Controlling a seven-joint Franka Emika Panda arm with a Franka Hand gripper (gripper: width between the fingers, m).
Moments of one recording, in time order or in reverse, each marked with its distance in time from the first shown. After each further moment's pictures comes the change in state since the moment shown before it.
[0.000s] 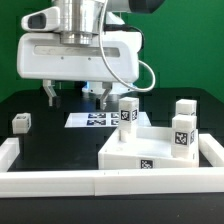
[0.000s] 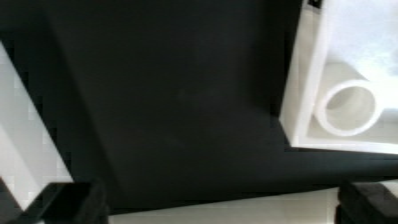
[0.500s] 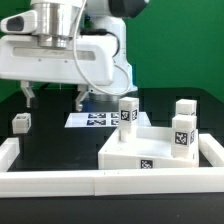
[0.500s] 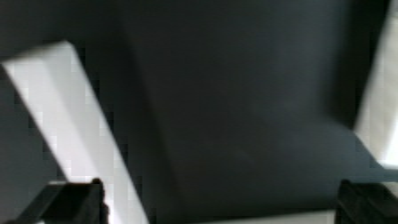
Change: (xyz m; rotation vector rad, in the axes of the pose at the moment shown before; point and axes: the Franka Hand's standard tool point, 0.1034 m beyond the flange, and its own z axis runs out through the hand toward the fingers) arm -0.023 0.054 0.010 -0.033 0.011 0.004
